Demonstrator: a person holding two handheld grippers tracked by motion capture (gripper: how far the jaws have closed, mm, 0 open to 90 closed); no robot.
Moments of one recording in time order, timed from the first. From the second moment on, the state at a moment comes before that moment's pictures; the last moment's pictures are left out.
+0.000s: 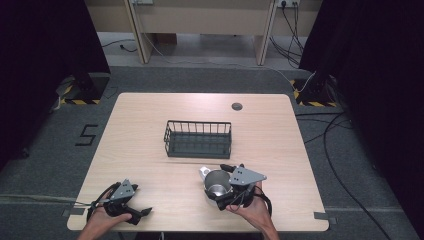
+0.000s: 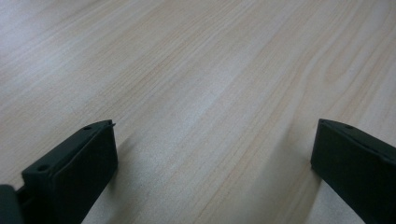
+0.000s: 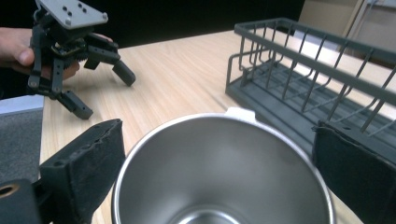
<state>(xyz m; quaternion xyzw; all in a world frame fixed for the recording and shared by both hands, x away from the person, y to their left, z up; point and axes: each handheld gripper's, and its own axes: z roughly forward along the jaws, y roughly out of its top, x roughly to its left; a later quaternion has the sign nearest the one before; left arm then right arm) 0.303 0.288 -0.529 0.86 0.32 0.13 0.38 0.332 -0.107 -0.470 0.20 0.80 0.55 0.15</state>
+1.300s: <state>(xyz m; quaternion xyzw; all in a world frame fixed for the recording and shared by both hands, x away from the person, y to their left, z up) 0.303 0.288 -0.529 0.86 0.32 0.13 0.38 0.335 -0.128 -0.459 0.30 0.79 0.49 0.20</state>
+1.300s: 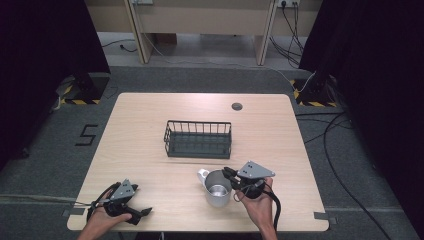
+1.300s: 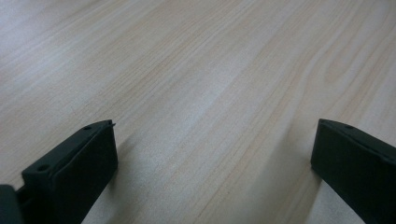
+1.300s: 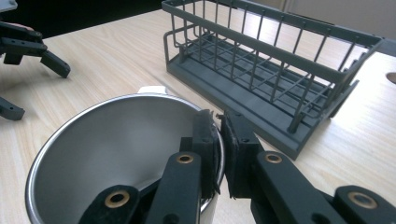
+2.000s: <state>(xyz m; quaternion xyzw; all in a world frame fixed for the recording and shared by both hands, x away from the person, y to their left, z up) 0.304 0.288 -0.529 0.86 0.32 0.13 0.38 0.379 -0.133 -0.452 0.20 0.81 0.53 0.14</state>
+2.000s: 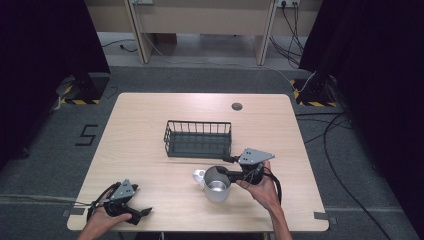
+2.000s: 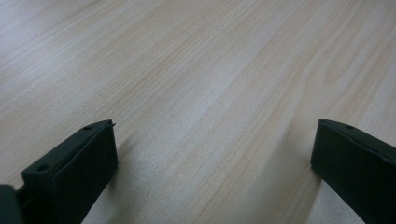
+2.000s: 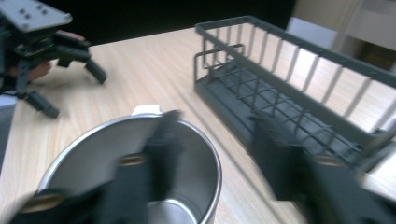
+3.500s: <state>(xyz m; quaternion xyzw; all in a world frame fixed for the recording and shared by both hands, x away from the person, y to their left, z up) 0.304 0.288 -0.529 0.86 0.32 0.13 0.38 0.320 -0.102 -0.493 0.30 0.73 0.57 0.21</state>
